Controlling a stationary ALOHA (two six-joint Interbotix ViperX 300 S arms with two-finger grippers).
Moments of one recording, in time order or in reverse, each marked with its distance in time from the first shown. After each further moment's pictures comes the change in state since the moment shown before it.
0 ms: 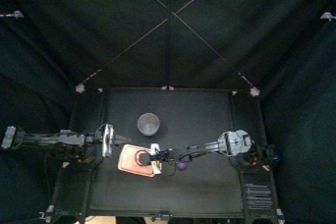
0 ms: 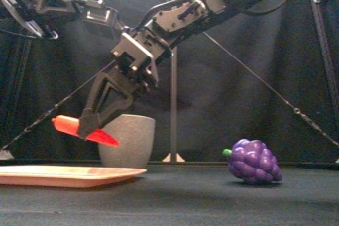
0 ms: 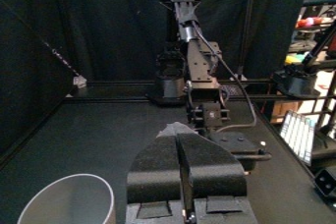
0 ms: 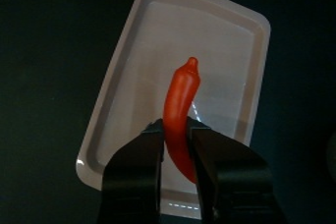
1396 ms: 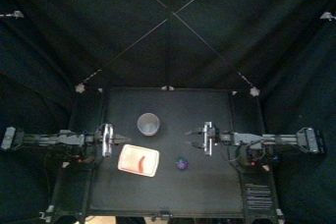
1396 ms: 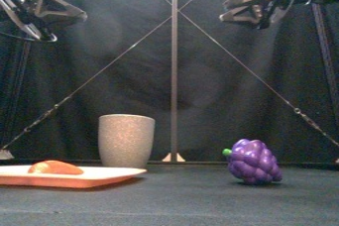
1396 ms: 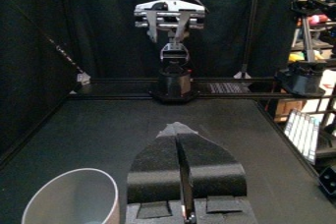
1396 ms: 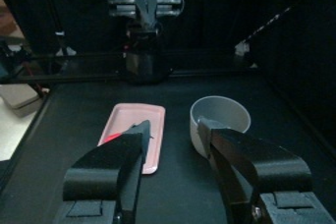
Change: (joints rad) left arm 0.018 -0.008 0.017 0.000 0.000 0.000; right arm -0.138 -1.173 0.882 0.043 -0.417 -0.006
